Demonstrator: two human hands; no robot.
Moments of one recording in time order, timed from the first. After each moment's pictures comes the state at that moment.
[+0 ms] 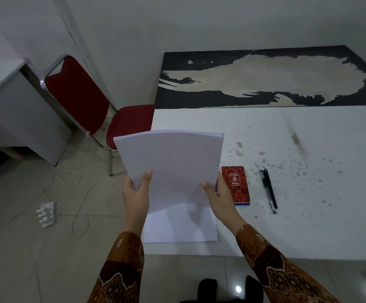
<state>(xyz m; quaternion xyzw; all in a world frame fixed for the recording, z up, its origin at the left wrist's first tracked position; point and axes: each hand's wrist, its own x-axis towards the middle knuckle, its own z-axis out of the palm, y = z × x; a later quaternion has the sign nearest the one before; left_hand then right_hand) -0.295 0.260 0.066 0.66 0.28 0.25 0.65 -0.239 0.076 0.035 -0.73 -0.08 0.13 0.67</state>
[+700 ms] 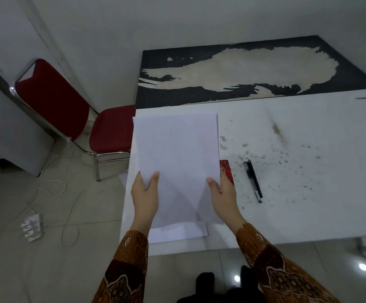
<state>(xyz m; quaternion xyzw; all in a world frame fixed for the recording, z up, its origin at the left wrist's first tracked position) -0.273 0.223 0.050 0.72 0.26 0.18 0.62 -0.241 0.043 0.030 -0.78 -0.01 0.05 0.62</state>
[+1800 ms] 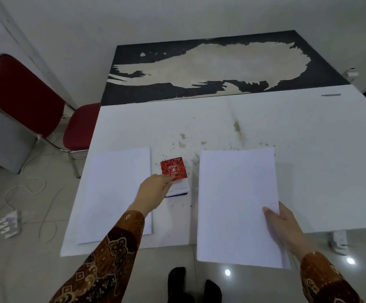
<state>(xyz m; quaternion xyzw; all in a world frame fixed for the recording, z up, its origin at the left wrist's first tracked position) -0.213 0.097 -0.001 0.98 -0.03 -0.06 0.20 -0.246 -0.260 -0.009 -0.77 0.19 0.16 0.59</state>
